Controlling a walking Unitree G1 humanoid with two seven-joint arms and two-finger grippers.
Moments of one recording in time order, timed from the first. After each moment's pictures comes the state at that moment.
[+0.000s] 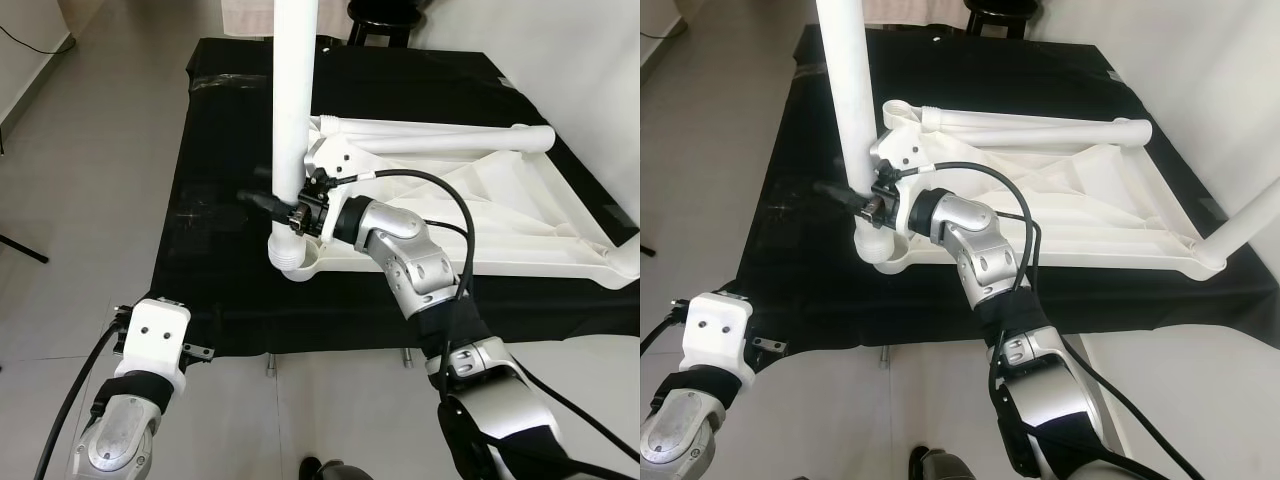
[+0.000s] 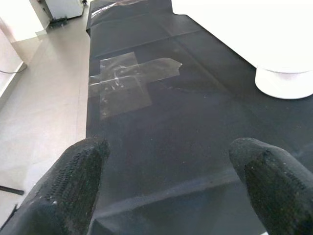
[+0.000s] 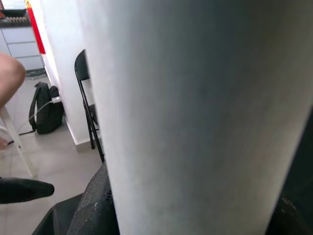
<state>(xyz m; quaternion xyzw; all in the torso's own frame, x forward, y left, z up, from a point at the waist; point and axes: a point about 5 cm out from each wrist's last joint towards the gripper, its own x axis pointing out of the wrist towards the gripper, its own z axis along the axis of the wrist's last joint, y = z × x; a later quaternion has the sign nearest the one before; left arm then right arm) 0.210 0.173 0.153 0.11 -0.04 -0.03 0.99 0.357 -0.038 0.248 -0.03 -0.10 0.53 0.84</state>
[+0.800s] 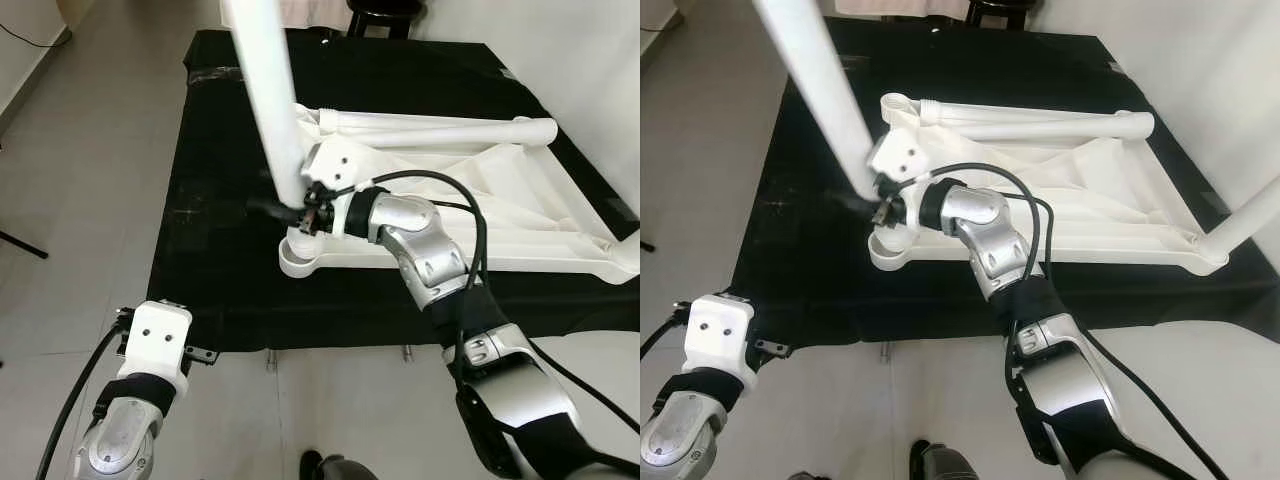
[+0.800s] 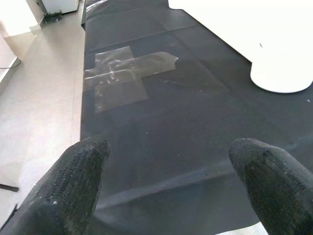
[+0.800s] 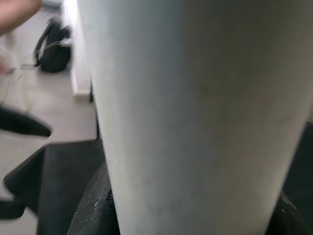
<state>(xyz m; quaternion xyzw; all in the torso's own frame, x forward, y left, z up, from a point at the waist) 0.208 0.172 0.153 0.10 -0.04 -0.04 0.99 0.355 -0.043 0.253 -0.20 -0.12 0.56 0.80</state>
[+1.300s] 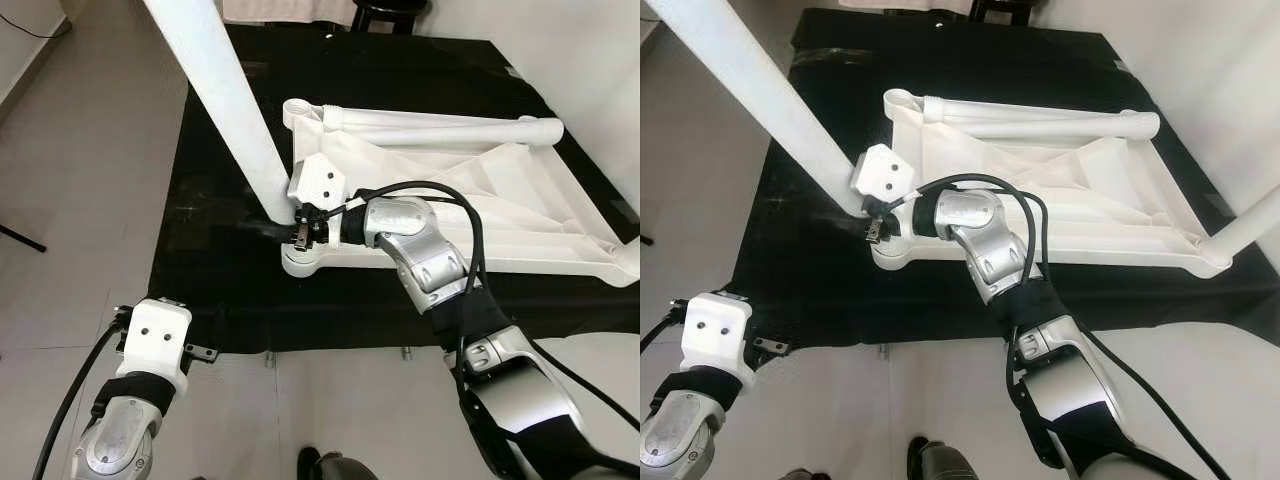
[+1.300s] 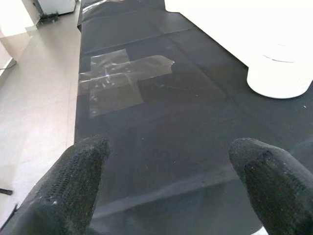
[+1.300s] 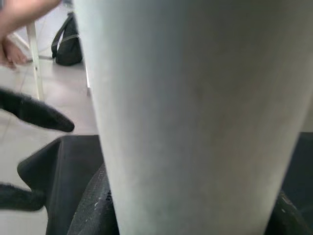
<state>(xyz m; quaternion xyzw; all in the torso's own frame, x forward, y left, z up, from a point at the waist) 0.207 0.171 0.158 0.10 -0.05 -0.04 0.99 0.347 -0.035 0.256 -0.21 -0.13 0.59 0.77</state>
